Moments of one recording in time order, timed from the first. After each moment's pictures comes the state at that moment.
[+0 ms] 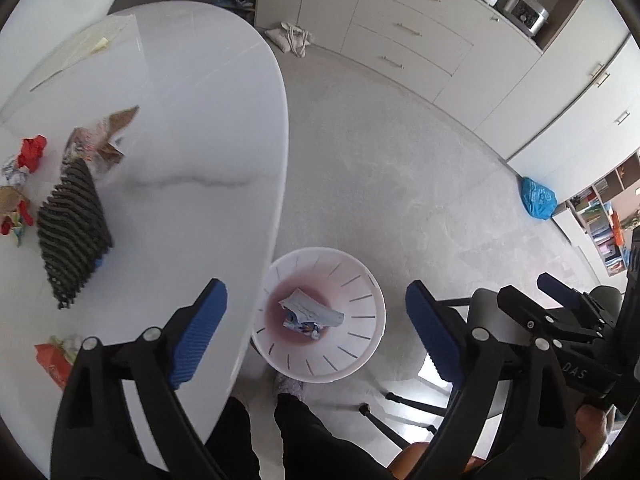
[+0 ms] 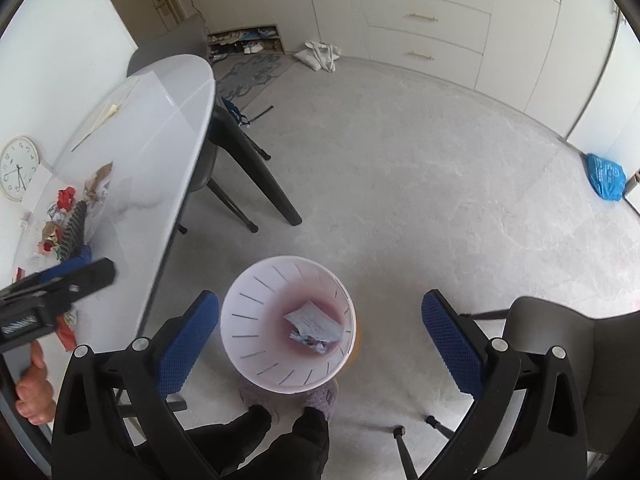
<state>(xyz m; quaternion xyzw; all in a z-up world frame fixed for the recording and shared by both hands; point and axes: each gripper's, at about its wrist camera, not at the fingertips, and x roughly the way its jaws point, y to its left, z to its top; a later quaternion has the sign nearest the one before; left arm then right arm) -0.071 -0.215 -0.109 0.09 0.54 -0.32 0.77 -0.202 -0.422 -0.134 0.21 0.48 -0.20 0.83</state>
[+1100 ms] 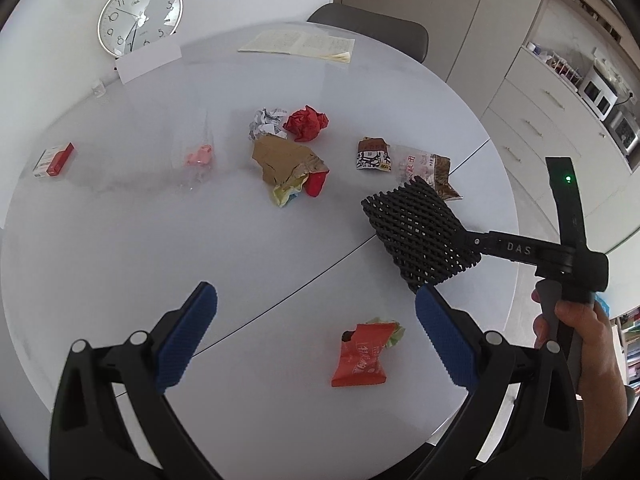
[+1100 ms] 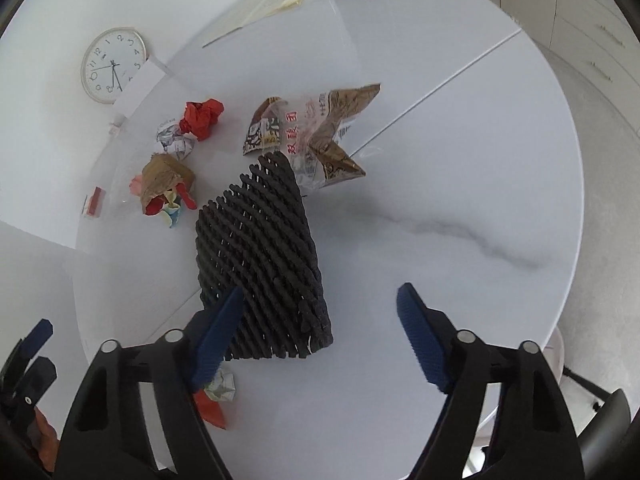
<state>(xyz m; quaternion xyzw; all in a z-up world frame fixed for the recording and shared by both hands) -0.003 0.072 -0.078 0.02 0.51 -0.12 0.85 0.060 -0.212 -0.186 0.21 0.56 0.06 0.80</state>
